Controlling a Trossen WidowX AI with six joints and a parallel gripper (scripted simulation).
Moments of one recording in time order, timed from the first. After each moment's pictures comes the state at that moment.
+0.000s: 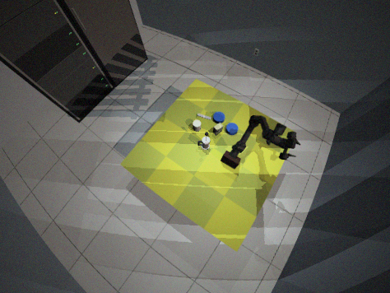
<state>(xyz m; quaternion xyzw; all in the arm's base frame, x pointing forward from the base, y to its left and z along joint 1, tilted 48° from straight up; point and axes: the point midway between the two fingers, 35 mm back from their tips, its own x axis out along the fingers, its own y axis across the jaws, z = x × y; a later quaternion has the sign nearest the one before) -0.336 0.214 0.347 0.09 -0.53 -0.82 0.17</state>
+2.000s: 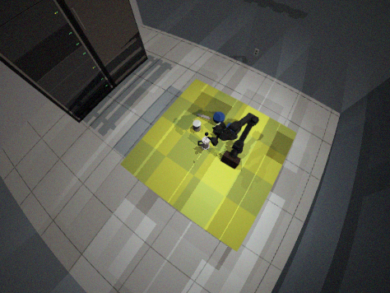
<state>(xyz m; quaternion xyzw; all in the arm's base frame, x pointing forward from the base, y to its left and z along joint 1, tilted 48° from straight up) 0.197 0.218 0.154 -0.40 0.23 -0.02 0.89</state>
